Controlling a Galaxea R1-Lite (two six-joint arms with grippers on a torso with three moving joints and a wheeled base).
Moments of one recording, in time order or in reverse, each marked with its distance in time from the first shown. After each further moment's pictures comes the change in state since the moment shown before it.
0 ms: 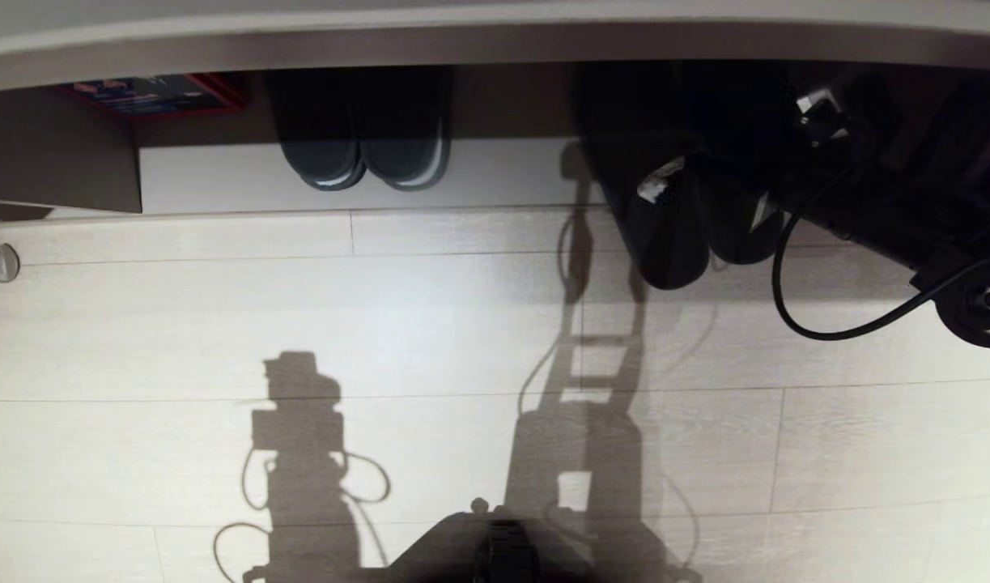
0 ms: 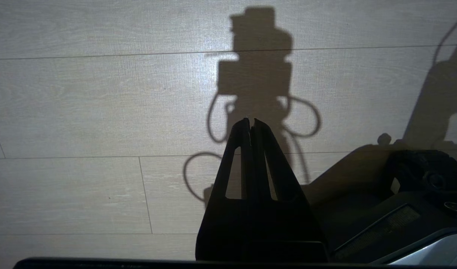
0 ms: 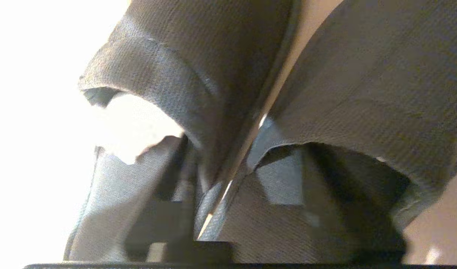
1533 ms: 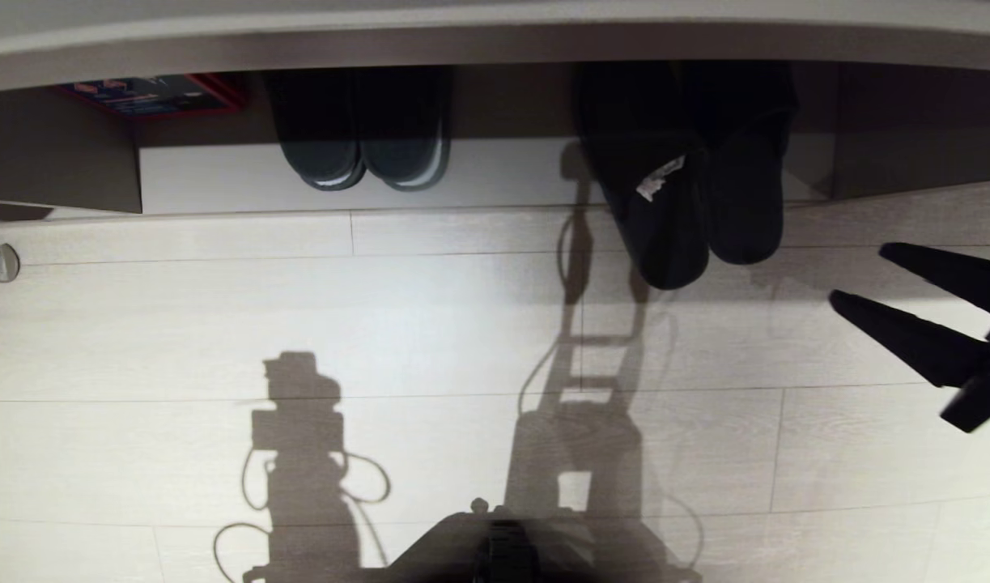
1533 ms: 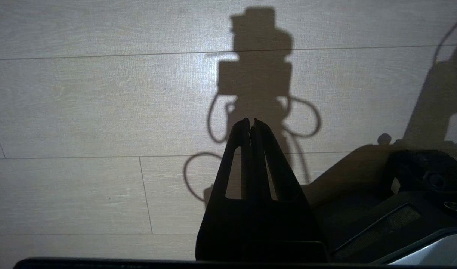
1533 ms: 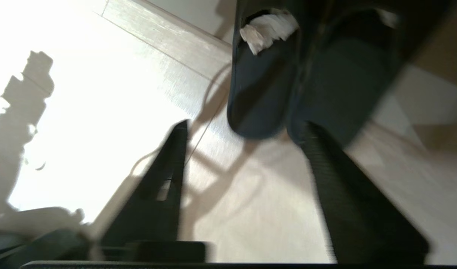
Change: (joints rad) left arm 0.000 0.000 0.000 0.000 0.000 0.001; right arm 0.006 -0.718 0.704 0.112 -0.038 0.190
